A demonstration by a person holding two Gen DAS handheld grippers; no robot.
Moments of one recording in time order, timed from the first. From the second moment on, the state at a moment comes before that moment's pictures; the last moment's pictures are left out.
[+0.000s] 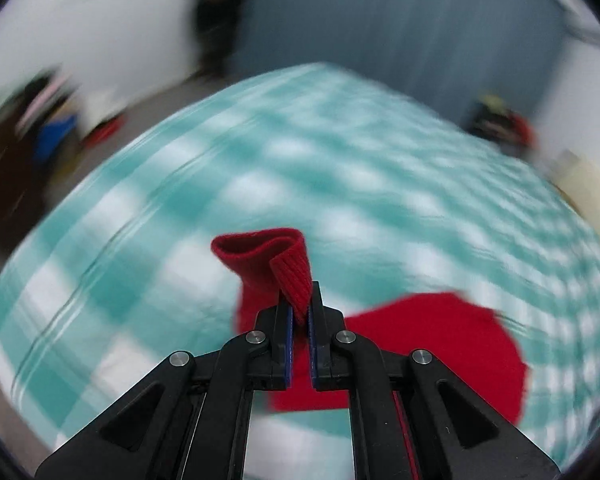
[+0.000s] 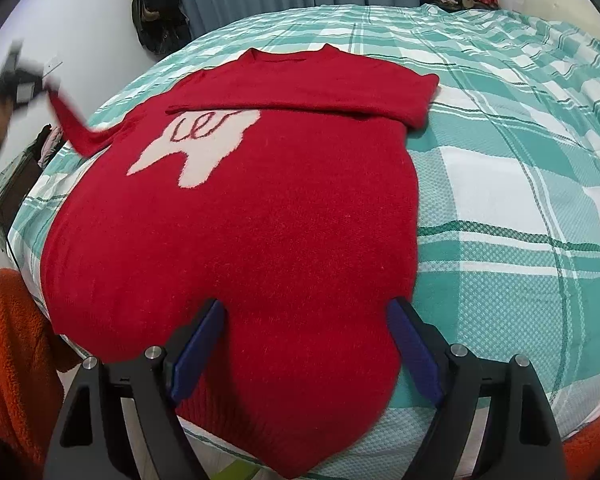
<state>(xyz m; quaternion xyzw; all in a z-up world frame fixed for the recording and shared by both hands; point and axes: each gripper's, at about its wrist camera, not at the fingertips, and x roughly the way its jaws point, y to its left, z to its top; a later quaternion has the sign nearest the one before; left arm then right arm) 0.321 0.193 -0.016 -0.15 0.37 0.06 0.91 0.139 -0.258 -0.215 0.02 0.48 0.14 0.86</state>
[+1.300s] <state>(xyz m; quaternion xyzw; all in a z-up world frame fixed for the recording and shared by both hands) 0.292 0.082 -0.194 0.11 0.49 0.11 0.86 0.139 -0.264 -0.221 0.01 0.47 0.17 0.87</state>
